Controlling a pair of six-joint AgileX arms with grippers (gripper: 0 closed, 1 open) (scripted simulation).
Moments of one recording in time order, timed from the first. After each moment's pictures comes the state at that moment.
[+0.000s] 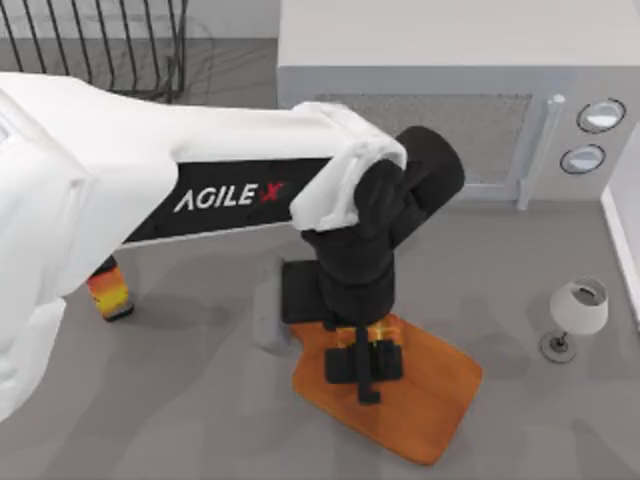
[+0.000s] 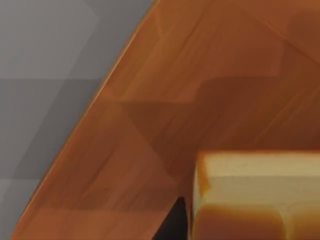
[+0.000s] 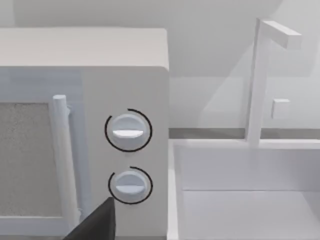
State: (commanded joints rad) left arm -0.84 2.10 1.50 -0.89 0.07 -2.39; right arm 0.00 0.00 0.00 0.00 0.00 0.00
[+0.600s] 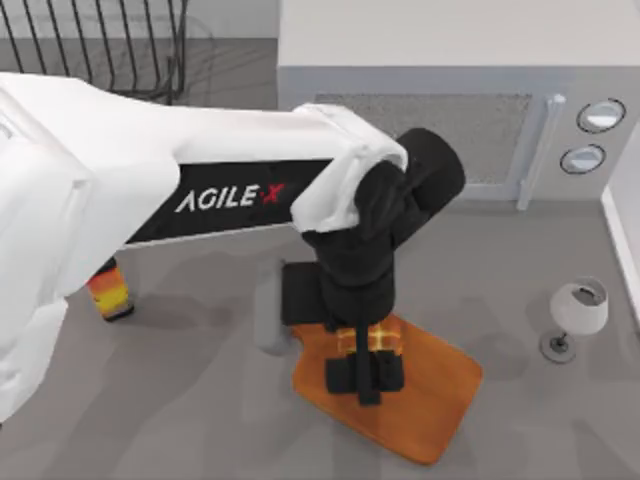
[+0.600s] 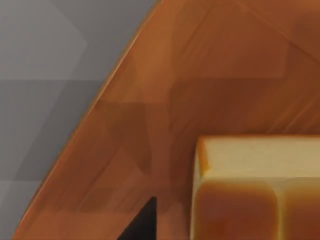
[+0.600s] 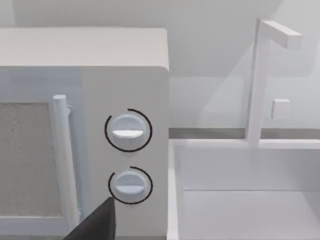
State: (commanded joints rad) left arm -0.84 2.10 1.50 -0.89 0.07 -2.39; right arm 0.00 0.00 0.00 0.00 0.00 0.00
